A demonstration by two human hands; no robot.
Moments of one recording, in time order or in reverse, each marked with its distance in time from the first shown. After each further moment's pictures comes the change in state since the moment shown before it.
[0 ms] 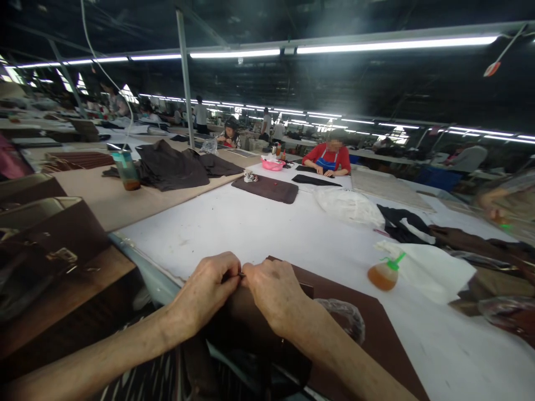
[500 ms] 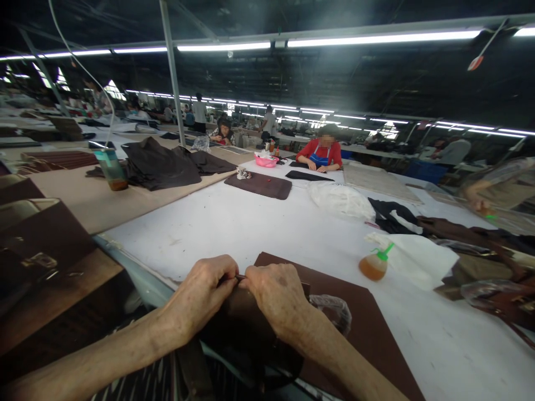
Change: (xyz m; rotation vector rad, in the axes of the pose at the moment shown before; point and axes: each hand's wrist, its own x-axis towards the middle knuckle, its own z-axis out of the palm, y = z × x) left_hand 0.002 0.008 0.010 0.066 -0.078 0.052; right_hand -0.017 0.007 0.006 0.098 0.054 0.143
